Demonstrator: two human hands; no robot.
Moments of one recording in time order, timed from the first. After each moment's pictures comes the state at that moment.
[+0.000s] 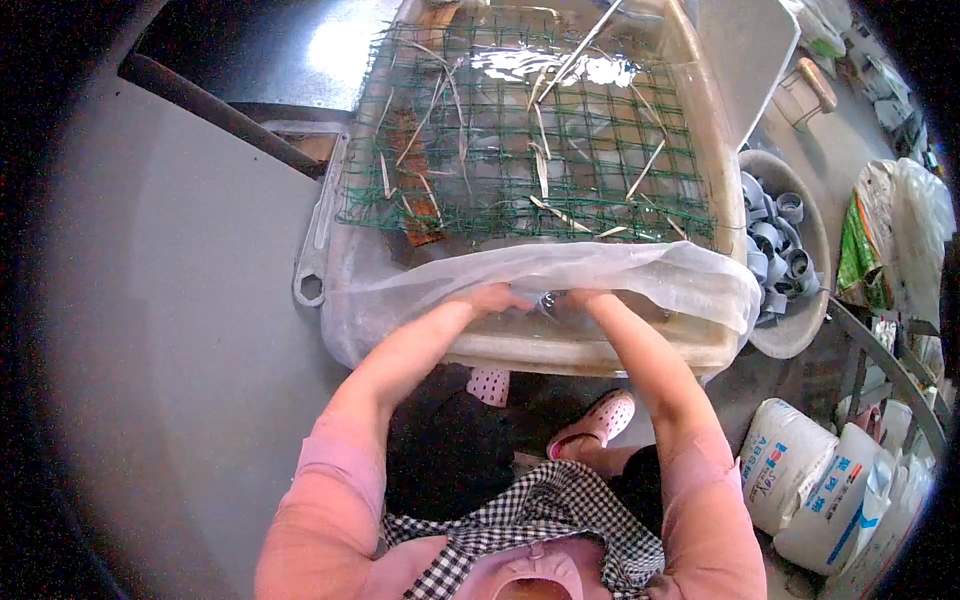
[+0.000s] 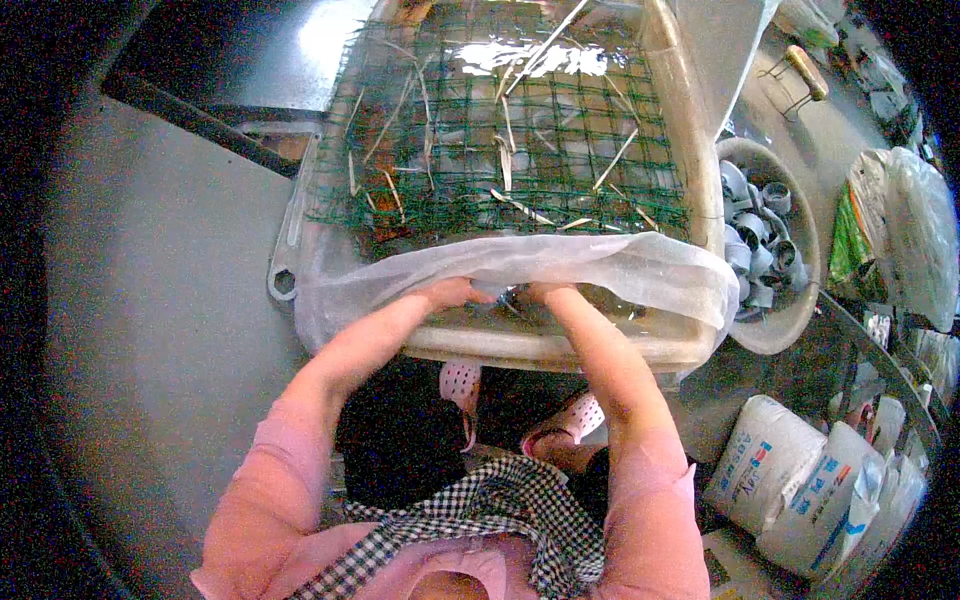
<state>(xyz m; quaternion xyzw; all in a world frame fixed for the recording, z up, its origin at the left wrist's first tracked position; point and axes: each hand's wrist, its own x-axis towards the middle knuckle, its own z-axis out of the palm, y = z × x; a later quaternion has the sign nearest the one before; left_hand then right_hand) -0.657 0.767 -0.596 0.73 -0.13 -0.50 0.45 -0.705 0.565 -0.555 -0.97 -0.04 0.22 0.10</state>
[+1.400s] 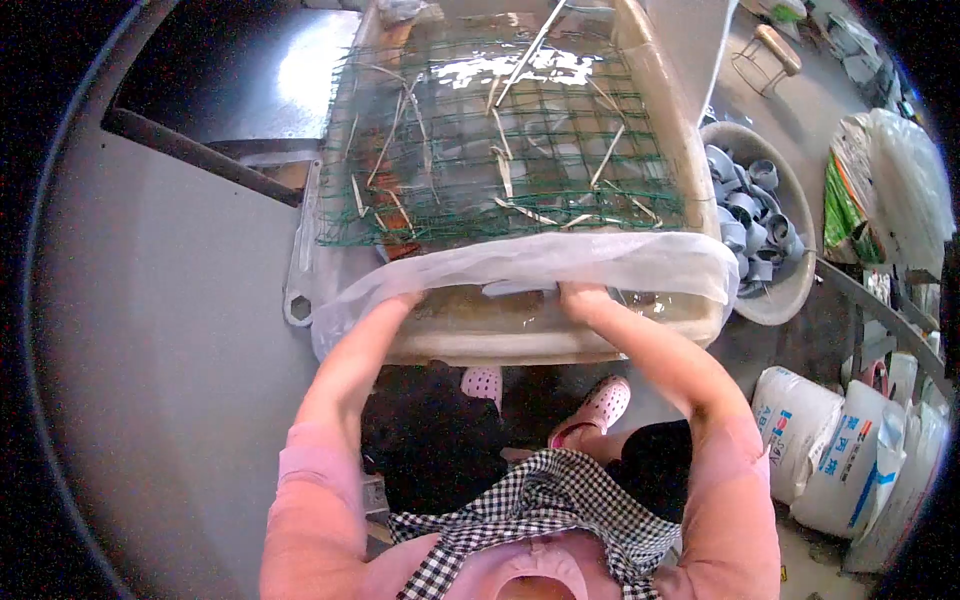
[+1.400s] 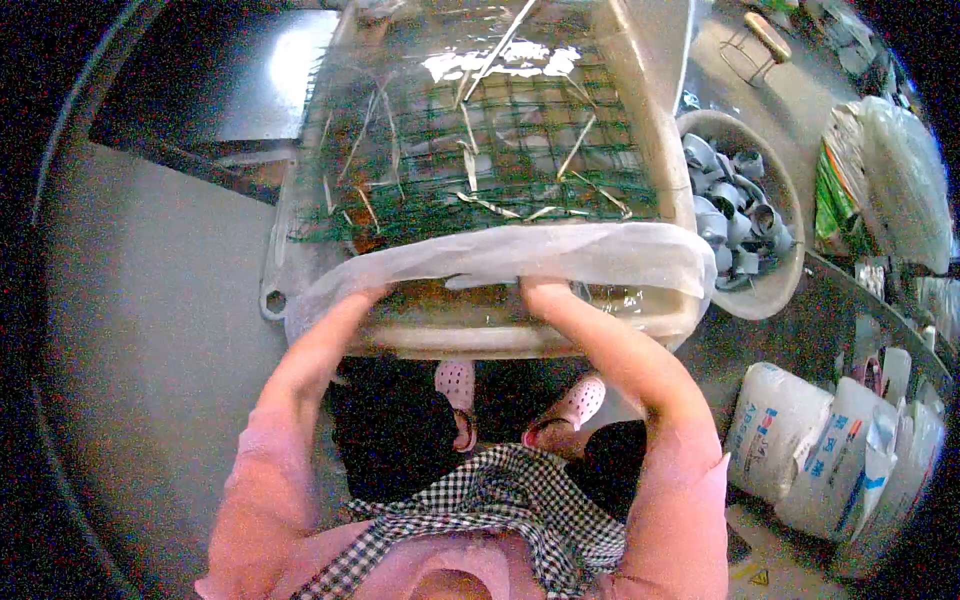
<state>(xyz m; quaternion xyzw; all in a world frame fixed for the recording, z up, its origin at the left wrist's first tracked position) -0.600 0.845 -0.576 0.92 -0.24 -0.31 -0.03 -0.749 0.544 -0.526 -0.99 0.01 0.11 0.11</state>
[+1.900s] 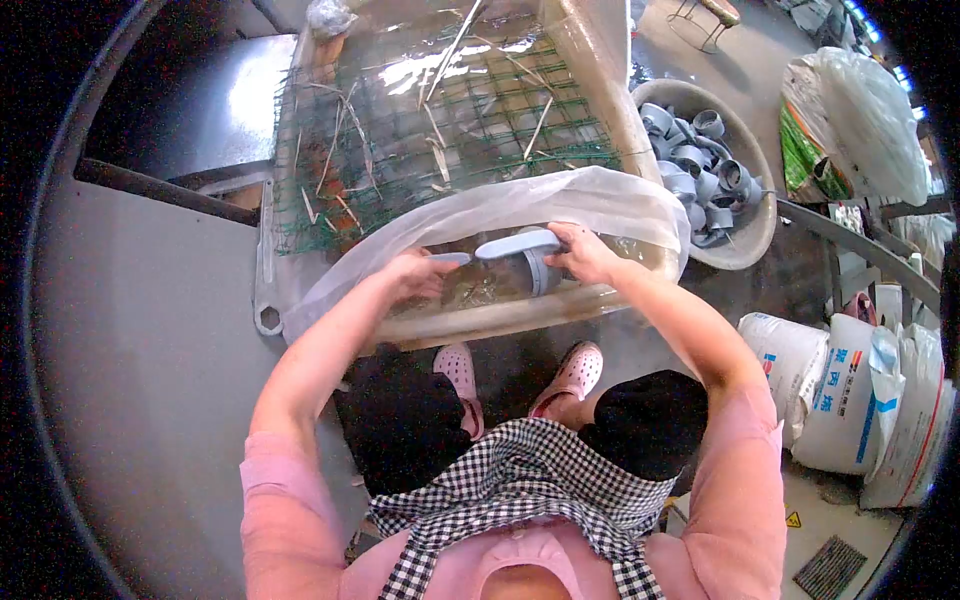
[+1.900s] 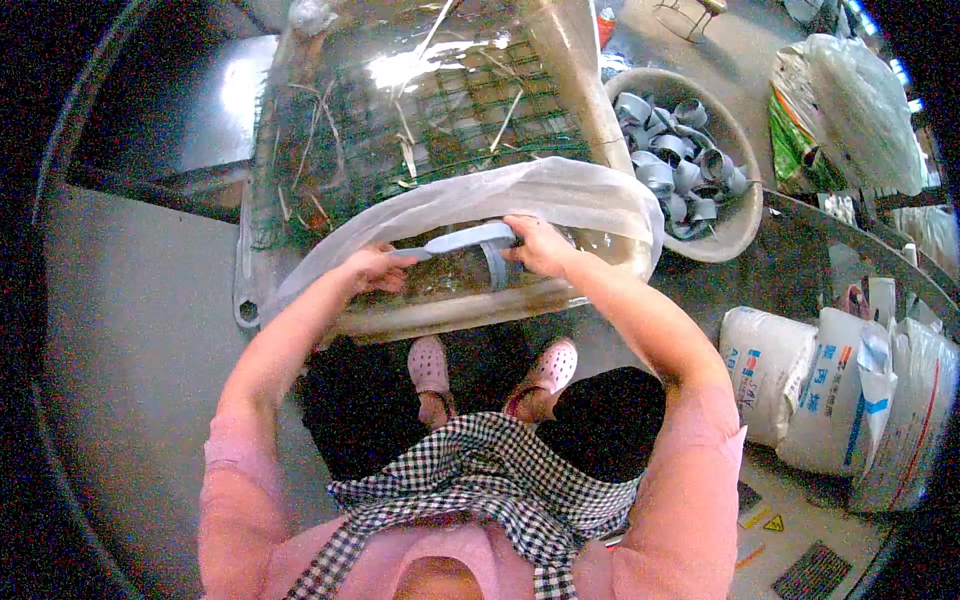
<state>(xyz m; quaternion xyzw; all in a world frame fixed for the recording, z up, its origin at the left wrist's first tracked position) -0.651 0.742 -0.469 0.74 0.07 -0.55 0.39 -0.792 0.468 -0.464 -0.92 -0.03 0.03 0.38</state>
